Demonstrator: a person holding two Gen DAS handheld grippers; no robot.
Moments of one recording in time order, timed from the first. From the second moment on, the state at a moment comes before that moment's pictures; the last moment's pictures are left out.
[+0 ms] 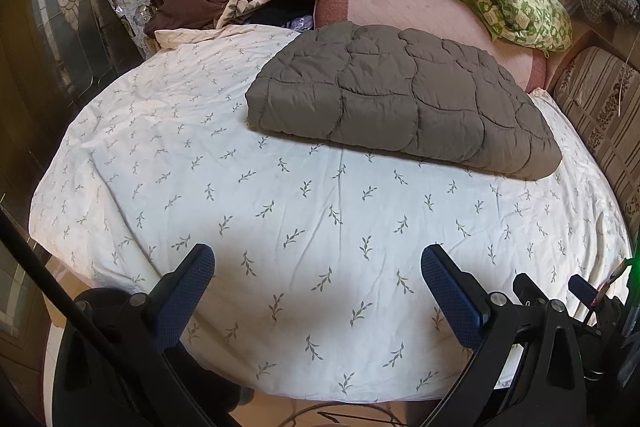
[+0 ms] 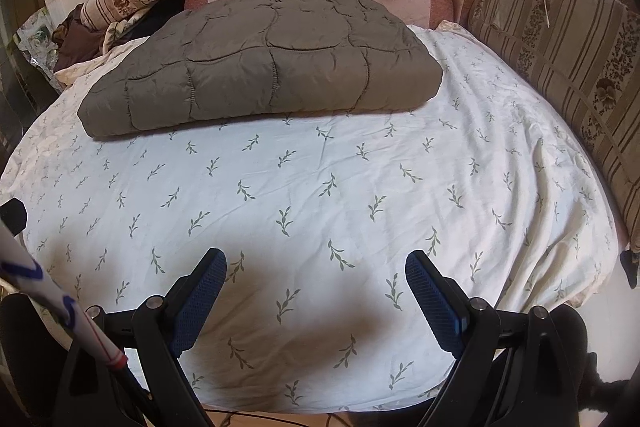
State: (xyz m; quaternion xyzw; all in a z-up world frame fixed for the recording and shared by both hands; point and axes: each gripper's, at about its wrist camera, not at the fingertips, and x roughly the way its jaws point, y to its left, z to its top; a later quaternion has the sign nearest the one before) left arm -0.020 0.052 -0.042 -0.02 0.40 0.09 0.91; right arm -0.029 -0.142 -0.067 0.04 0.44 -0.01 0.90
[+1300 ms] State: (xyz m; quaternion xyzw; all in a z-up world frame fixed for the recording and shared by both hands) left arm -0.003 0.075 -0.051 -0.05 0.41 0.08 0.91; right arm 0.084 -0.161 -0.054 -0.01 0.44 -0.03 0.90
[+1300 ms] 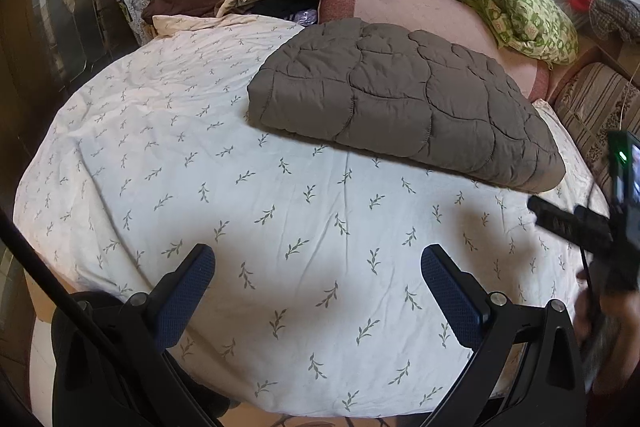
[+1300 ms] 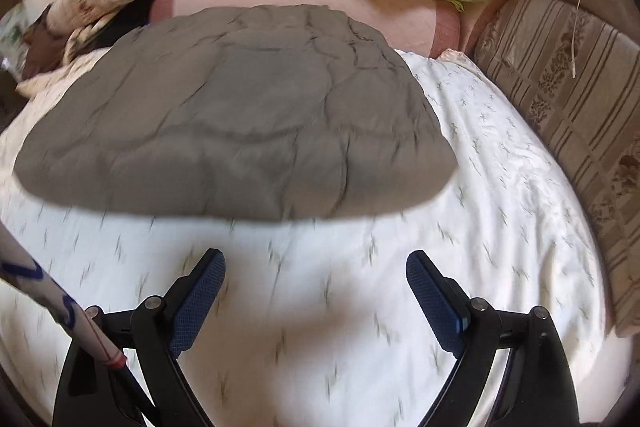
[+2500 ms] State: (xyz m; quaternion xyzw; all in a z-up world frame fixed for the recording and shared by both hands) left arm -0.027 0.030 -0.036 0.01 0.38 0.05 0.93; right arm -0.016 -0.148 -0.033 -0.04 0.40 -0.06 0.91
